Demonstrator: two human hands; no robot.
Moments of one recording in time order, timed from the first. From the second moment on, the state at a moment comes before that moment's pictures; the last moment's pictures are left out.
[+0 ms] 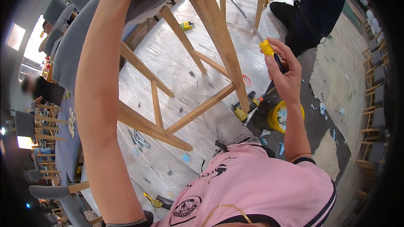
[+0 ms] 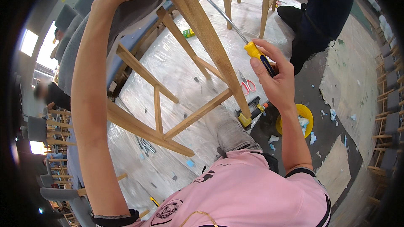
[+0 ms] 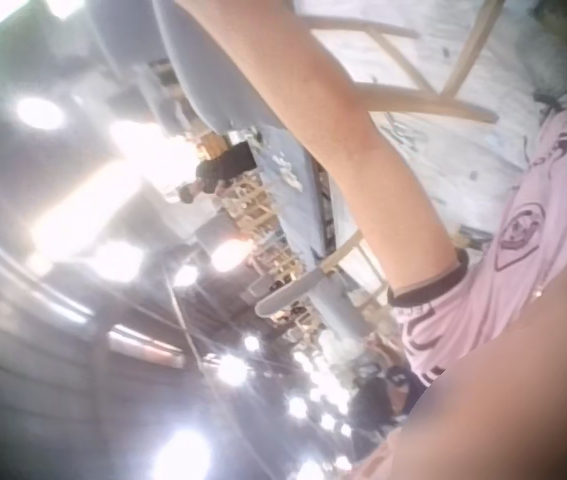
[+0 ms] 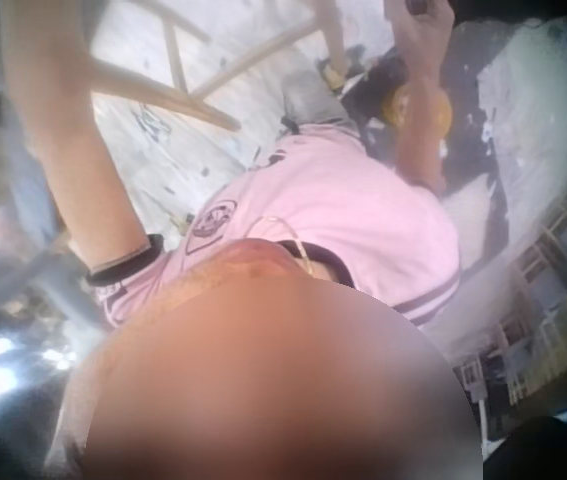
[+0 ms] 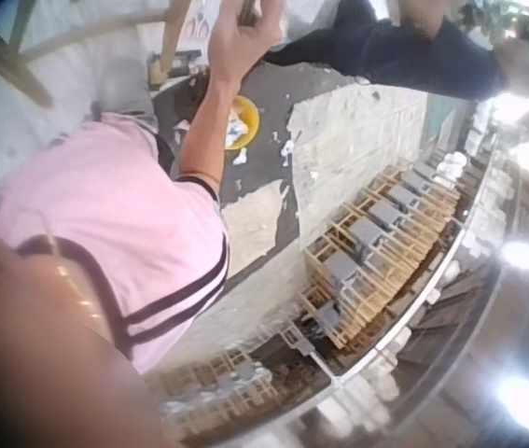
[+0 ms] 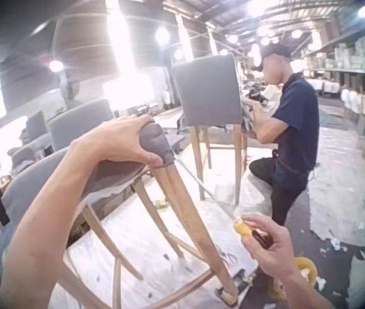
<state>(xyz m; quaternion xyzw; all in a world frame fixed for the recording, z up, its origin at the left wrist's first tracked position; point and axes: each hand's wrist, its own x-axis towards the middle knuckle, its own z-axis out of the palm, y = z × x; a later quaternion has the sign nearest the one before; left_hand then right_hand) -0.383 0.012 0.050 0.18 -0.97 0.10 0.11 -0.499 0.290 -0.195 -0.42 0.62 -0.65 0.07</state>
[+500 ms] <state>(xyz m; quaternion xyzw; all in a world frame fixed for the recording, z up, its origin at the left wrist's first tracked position) -0.378 0.017 0.053 0.19 -0.97 0.07 0.11 -0.493 0.304 -0.153 -0.37 0.67 -0.62 0.16</state>
